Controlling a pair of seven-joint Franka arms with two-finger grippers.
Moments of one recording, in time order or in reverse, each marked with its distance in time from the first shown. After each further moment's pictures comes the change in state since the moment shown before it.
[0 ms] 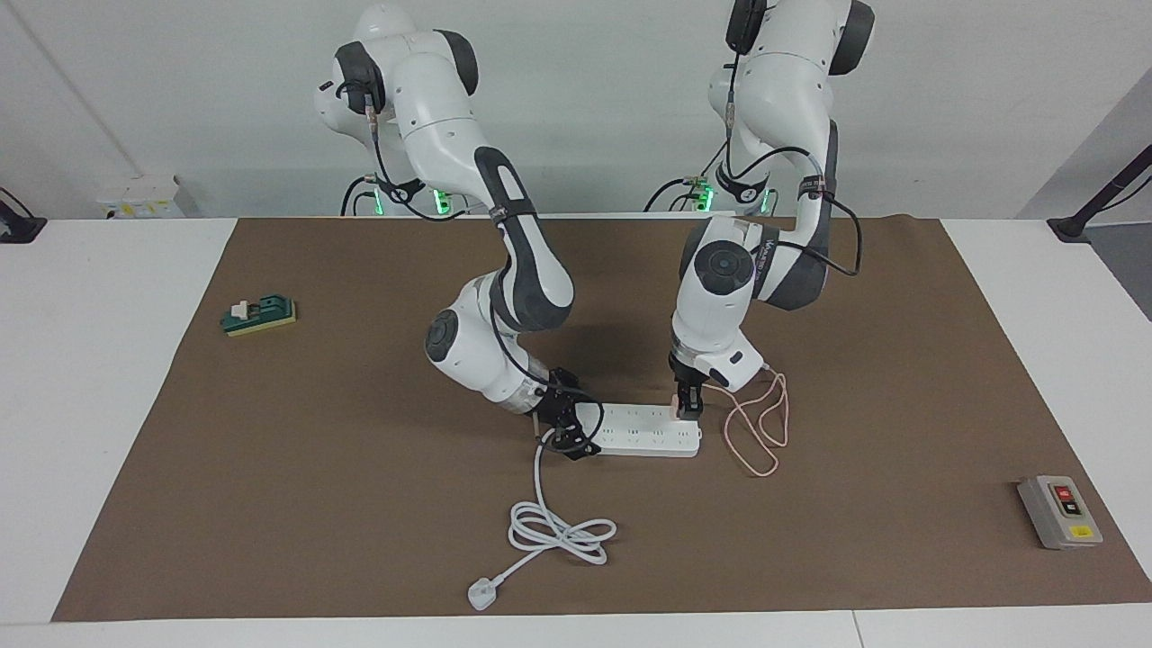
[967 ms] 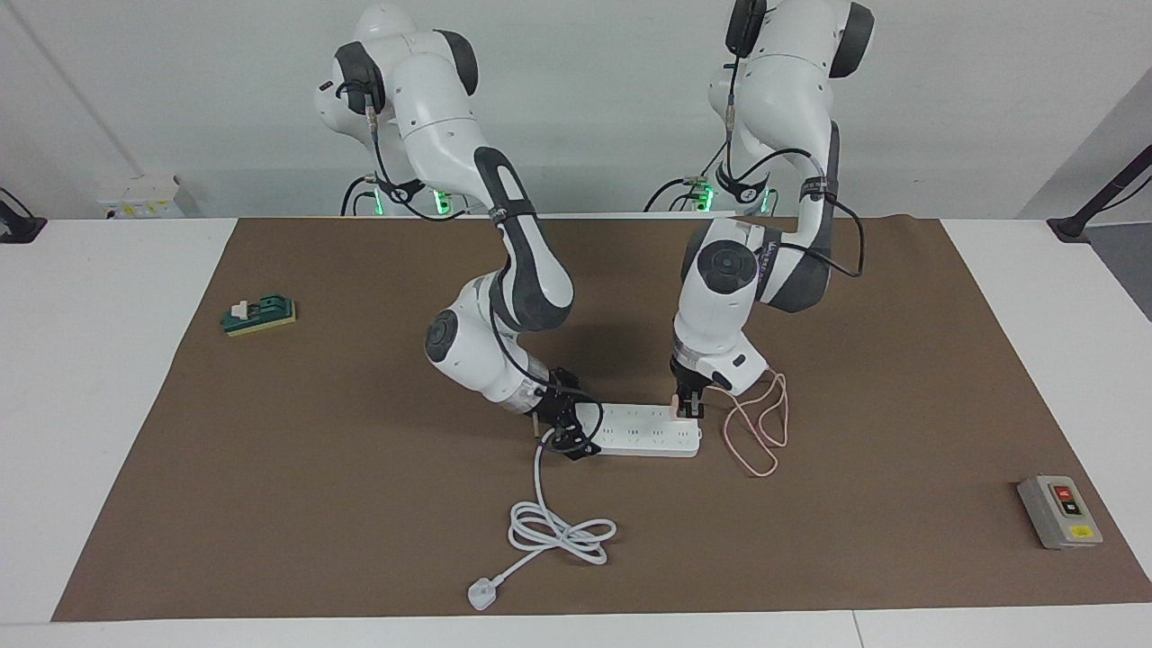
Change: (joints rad) left arm 0.001 0.013 0.004 0.025 0.004 0.019 0.004; right arm -0.001 0.000 0.001 0.000 0.003 -0.001 0.000
